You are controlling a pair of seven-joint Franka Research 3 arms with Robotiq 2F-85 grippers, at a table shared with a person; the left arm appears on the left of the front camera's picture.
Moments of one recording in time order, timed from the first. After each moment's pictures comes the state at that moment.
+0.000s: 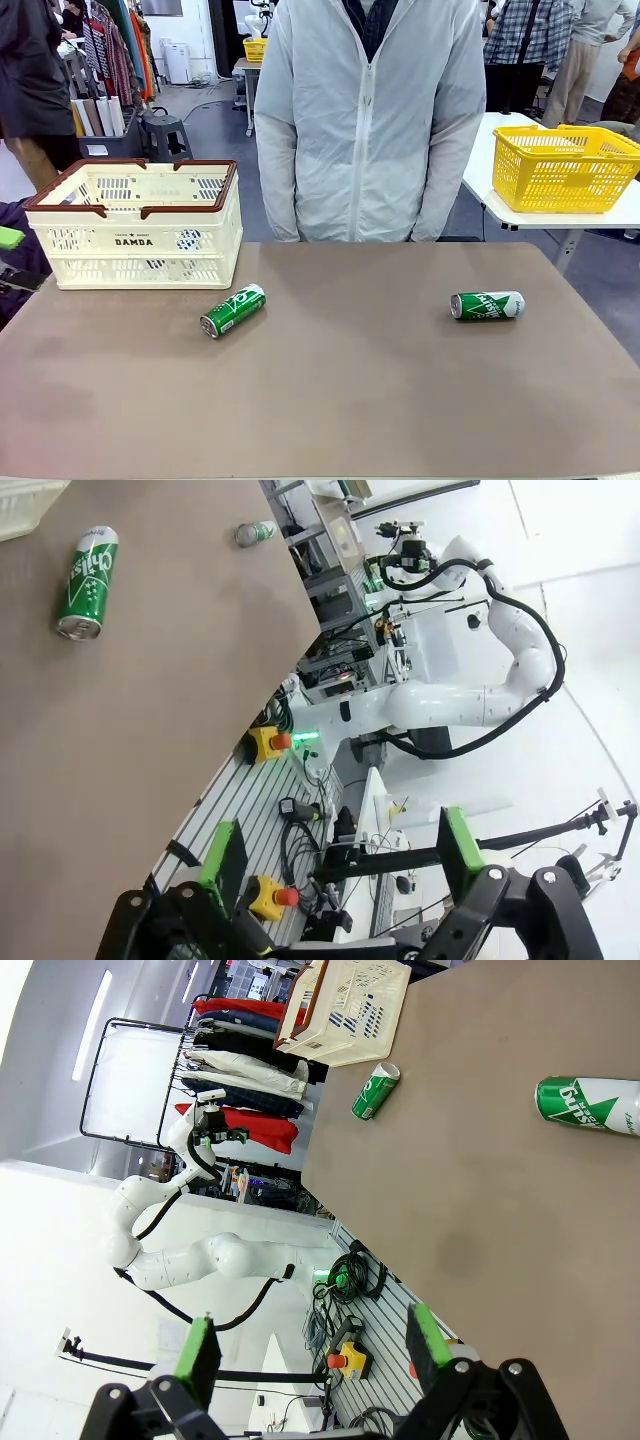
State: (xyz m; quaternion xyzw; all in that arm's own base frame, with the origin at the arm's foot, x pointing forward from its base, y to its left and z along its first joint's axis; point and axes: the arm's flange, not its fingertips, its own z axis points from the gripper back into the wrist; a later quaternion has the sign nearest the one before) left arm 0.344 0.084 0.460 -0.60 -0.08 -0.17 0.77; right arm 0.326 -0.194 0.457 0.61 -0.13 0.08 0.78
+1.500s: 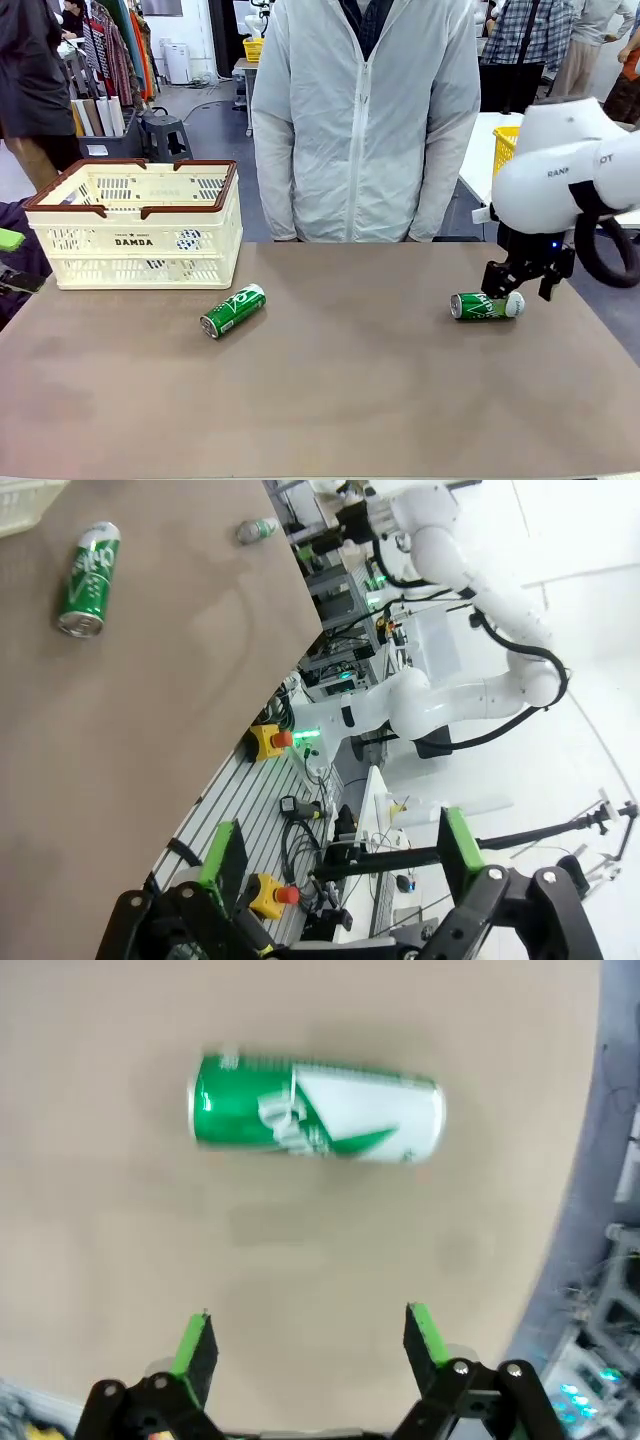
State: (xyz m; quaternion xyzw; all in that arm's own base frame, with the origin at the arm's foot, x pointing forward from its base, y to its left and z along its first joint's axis) left arm 0.343 0.084 0.459 -0.60 -0.08 -0.17 0.78; right arm 0.455 0.043 0.385 -0.02 -0.02 0.04 1.00
